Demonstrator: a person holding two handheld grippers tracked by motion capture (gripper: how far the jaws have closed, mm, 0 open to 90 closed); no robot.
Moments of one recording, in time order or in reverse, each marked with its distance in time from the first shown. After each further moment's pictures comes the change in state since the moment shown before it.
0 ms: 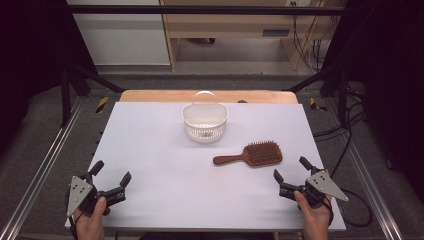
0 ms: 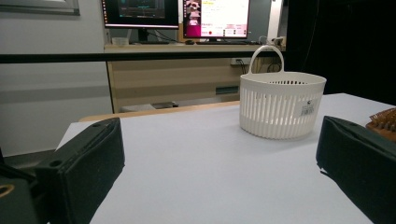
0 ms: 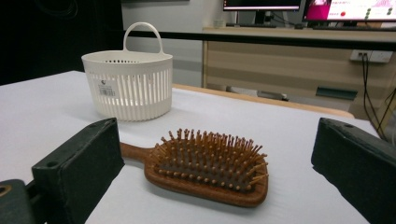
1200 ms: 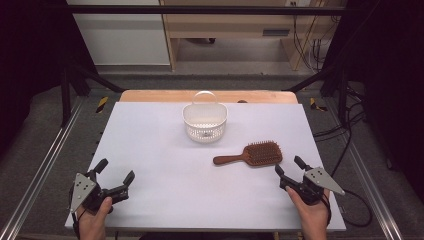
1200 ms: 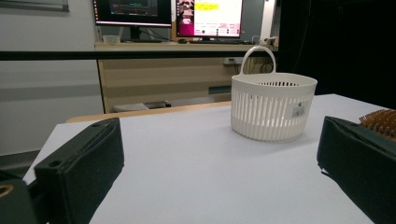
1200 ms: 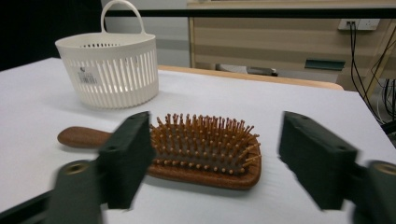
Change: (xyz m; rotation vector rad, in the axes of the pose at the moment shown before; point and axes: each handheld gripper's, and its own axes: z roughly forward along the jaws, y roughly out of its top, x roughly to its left) left arm -0.005 0.002 0.010 0.012 -0.028 0.004; right arm 0.001 0.004 0.008 0.107 -0.064 0.041
